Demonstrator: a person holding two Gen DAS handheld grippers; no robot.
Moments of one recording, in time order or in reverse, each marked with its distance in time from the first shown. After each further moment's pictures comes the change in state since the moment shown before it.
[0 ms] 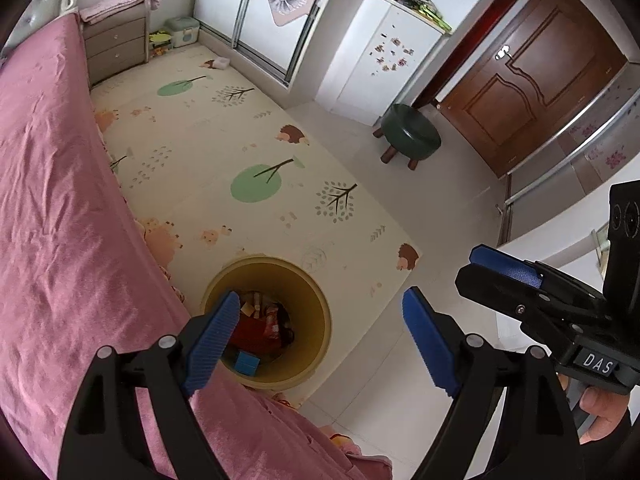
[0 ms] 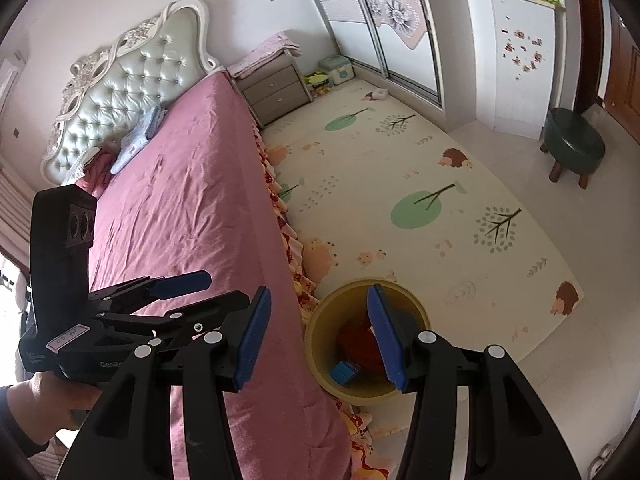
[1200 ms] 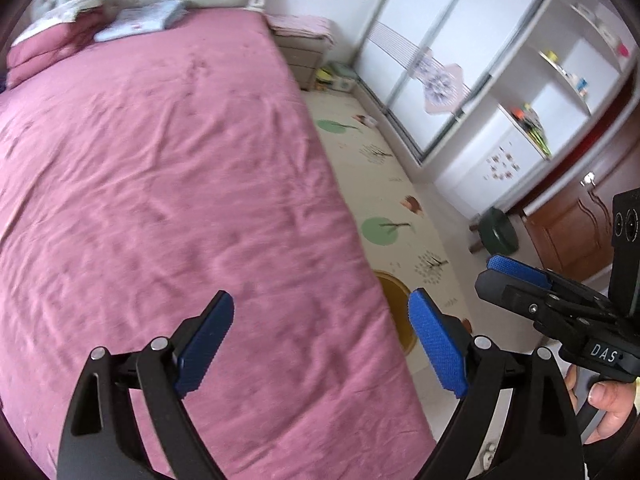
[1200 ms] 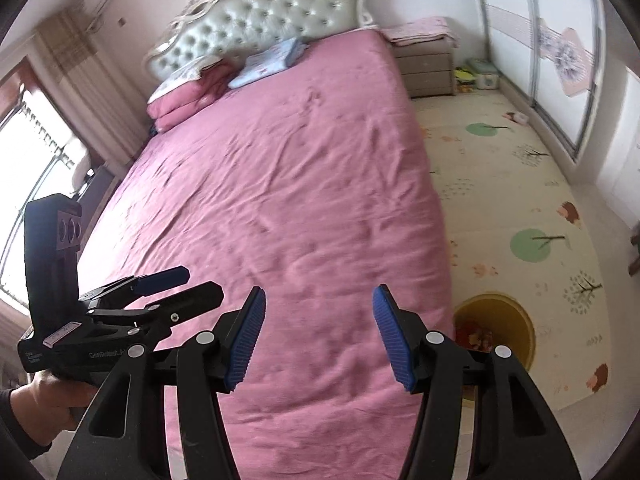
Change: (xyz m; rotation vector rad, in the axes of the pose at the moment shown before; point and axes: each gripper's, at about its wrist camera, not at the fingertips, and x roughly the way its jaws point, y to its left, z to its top) left arm -0.261 0.153 -0.163 -0.408 -0.256 0.287; right arm 0.000 0.280 -0.040 -0.382 0.145 0.251
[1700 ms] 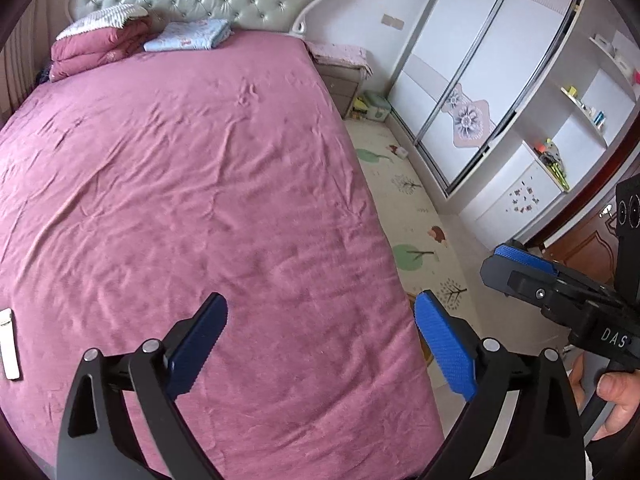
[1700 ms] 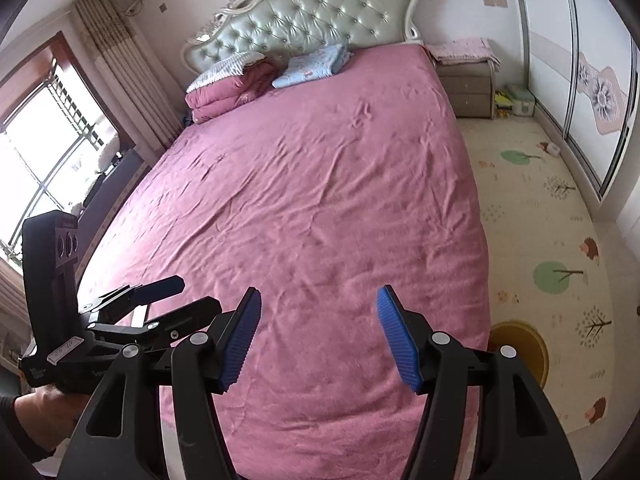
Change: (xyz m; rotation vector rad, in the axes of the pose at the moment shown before) left arm -0.080 0.030 -0.006 -0.060 -0.092 0.085; right arm -0.017 0.075 0.024 -0.098 -0.025 0.055
